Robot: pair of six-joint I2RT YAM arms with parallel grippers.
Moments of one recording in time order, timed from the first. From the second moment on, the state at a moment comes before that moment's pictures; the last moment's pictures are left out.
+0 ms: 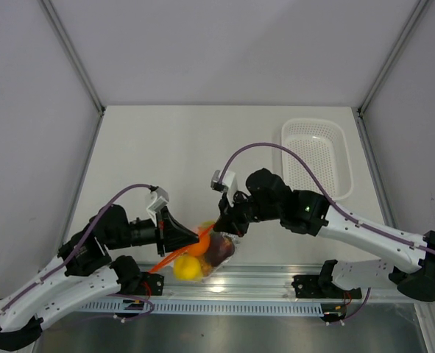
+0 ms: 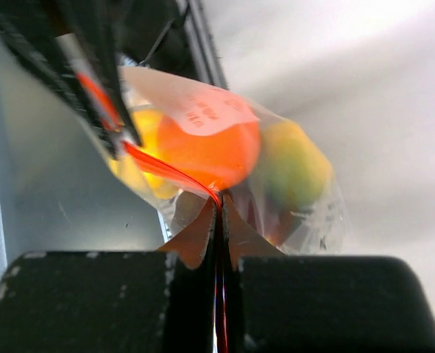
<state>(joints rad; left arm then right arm) -0.93 0.42 0.69 -0.45 0.41 -0.46 1.12 1.19 1.18 -0.51 -0.34 0.16</state>
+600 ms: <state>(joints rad) -0.93 0.35 0.69 -0.48 0.39 -0.46 1.03 0.96 1.00 -0.53 -0.01 0.41</state>
